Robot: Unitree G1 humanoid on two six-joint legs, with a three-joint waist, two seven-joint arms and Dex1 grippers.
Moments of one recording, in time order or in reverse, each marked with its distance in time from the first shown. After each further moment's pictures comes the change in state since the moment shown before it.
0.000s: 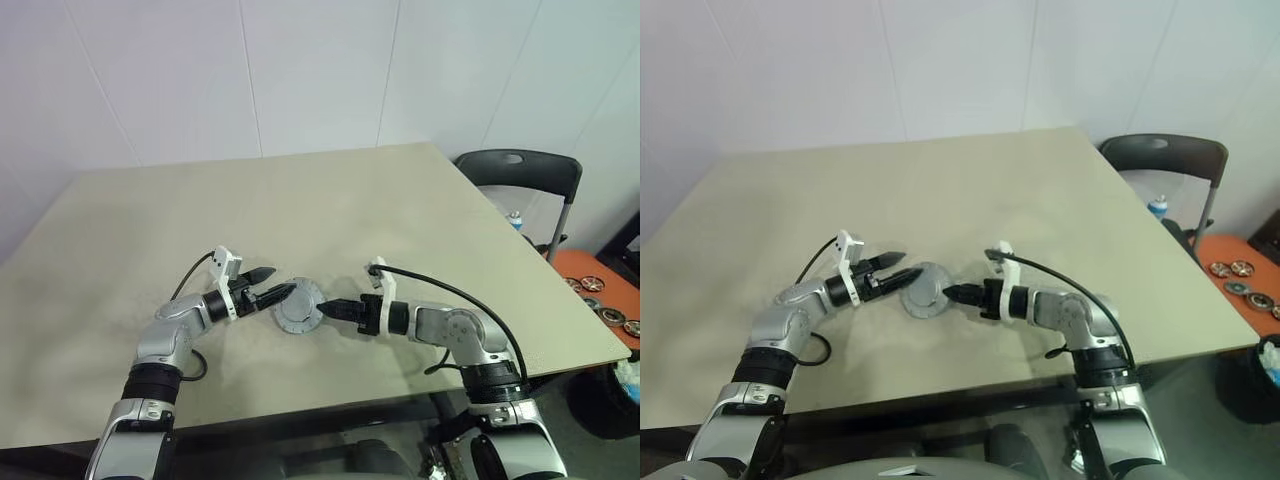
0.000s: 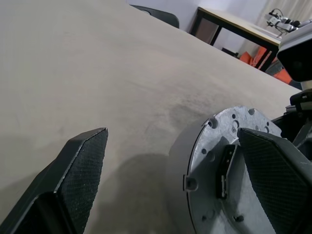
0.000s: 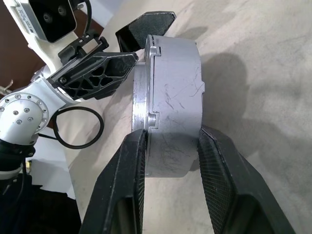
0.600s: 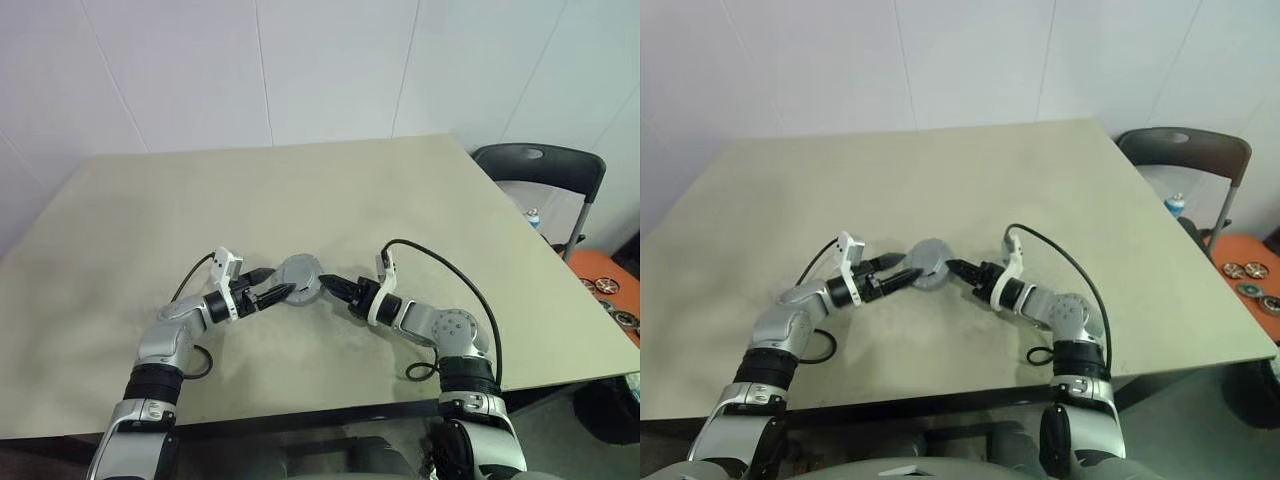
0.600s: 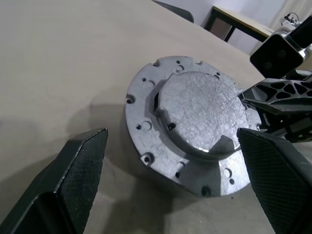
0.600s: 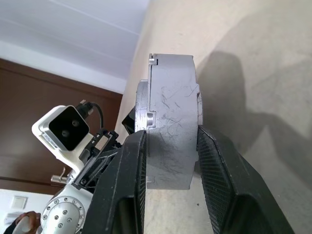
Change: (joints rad) left arm 0.000 -0.008 0.000 0.015 0.003 -0.006 0.019; right arm -0.062 0.233 -0.348 0.215 0.118 -0.009 -0.208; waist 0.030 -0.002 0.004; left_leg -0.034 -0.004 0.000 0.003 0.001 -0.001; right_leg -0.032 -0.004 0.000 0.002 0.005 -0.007
